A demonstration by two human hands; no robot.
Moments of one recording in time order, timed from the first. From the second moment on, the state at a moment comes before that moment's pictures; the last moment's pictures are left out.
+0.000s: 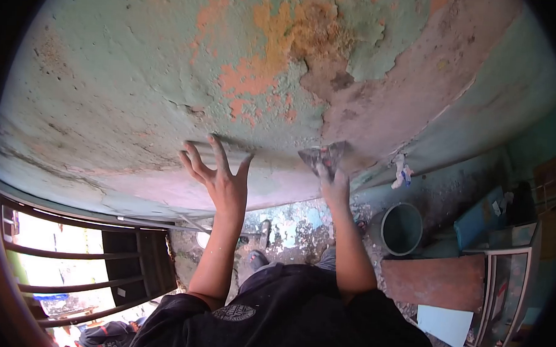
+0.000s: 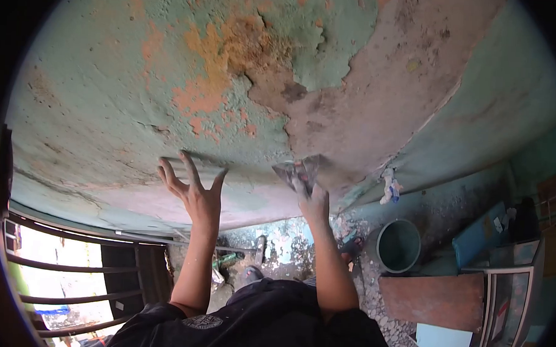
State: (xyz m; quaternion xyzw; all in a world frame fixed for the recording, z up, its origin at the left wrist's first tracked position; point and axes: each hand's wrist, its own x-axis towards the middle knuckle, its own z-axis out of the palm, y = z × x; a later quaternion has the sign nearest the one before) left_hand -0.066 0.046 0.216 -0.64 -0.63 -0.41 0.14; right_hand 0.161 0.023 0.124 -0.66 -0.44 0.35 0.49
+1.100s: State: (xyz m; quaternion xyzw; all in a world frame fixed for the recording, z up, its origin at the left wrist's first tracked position) left_hand -0.067 0.043 0.211 -0.64 -0.63 -0.42 0.14; right_hand 0.196 -0.036 0.013 -0.78 -0.30 0.49 0.26
